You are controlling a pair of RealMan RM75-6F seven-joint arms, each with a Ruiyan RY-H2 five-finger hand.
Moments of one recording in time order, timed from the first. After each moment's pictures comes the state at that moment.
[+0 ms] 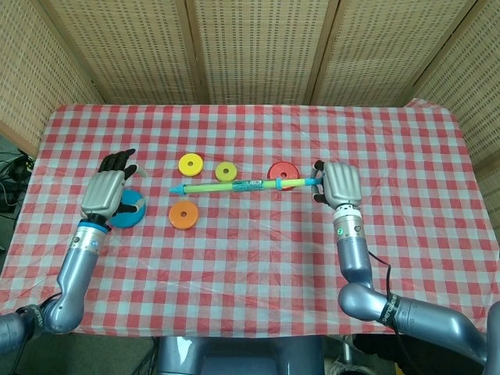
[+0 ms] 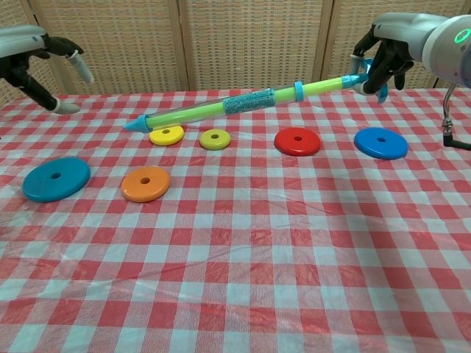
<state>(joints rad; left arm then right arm) -0.64 -1.35 -0.36 -1.65 0.87 1.04 0.41 0.81 -1.51 0.49 -1.66 -0.55 1.20 -0.71</state>
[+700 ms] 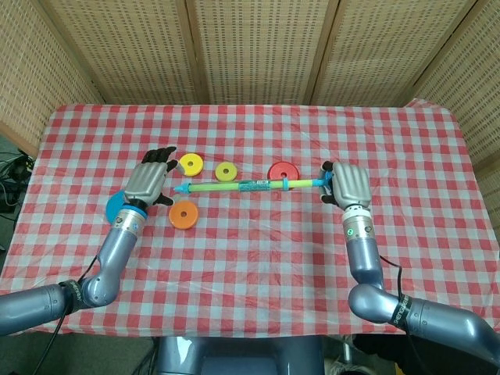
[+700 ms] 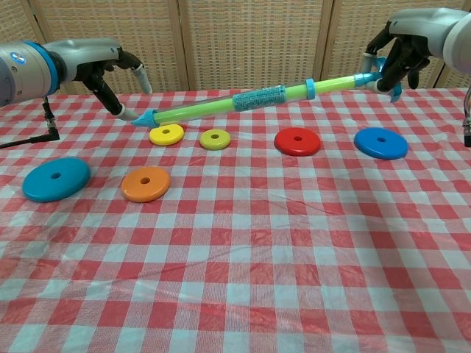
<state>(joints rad) -0.87 -1.45 -0.36 -1.58 0.62 0.95 0.55 0.81 -1.43 0.45 -1.70 -0.52 1.19 -0.64</state>
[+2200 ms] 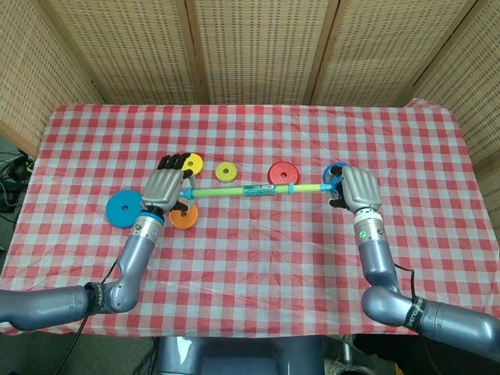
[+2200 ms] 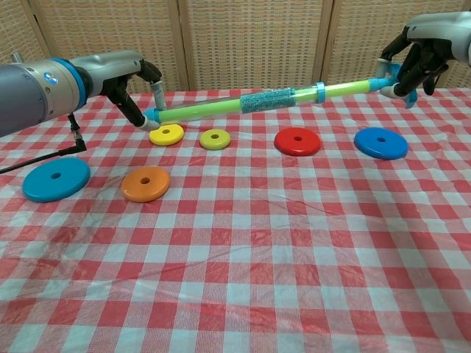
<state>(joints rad) -0.94 -1.53 -0.29 -1.57 0.60 1.08 0.56 0.81 -1.34 0.38 -1.72 -0.49 1.16 -0.52</state>
